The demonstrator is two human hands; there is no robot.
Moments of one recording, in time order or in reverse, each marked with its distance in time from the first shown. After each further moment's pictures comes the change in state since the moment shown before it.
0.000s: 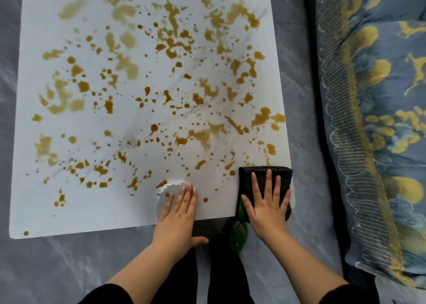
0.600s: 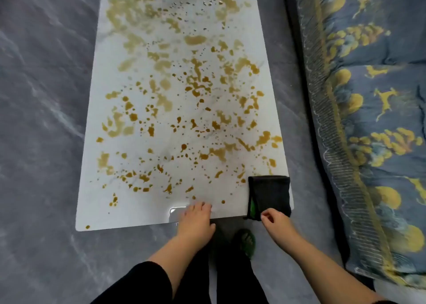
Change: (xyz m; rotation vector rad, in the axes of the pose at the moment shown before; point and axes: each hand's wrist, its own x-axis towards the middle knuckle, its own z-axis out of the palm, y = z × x) left_hand -0.068 -0.003 -0.067 -0.320 -0.012 -0.086; right_hand -0.092 -0.021 -0.087 0.638 -0.191 0.068
